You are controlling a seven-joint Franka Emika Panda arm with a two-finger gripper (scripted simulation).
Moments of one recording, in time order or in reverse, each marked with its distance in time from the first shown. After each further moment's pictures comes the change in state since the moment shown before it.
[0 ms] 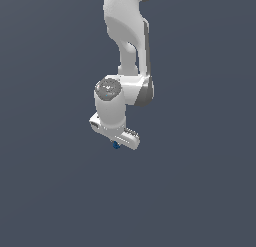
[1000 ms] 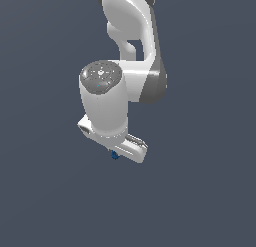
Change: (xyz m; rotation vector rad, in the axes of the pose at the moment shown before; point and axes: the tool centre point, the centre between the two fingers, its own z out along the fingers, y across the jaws) arm 0.071 -0.045 -0.093 0.000 0.000 0.000
